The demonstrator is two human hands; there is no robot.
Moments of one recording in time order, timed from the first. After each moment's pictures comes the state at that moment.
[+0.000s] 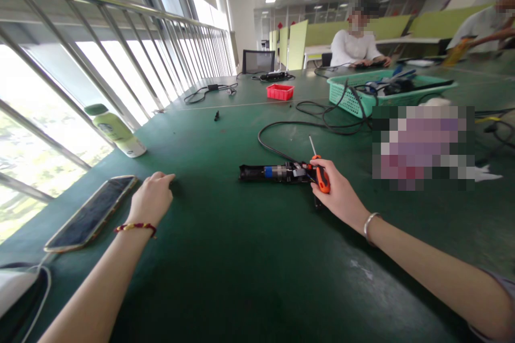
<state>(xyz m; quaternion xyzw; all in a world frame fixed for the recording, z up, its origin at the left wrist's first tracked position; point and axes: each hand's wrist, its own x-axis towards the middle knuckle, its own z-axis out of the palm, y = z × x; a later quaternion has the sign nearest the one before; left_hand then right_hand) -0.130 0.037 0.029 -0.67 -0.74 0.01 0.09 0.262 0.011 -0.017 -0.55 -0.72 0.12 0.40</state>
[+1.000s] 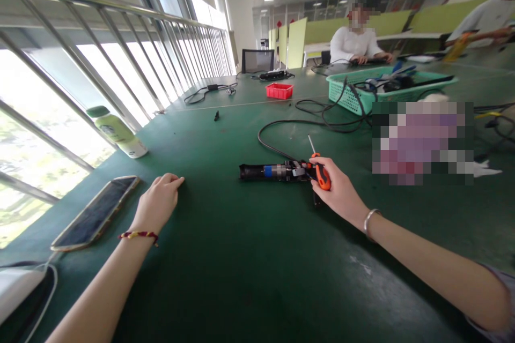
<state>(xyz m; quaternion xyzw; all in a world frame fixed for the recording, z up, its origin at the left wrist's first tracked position) -0.131 0.029 0.017 -0.72 -0.68 -0.01 0.13 0.263 0.009 -0.013 -0.54 -0.71 0.15 0.43</state>
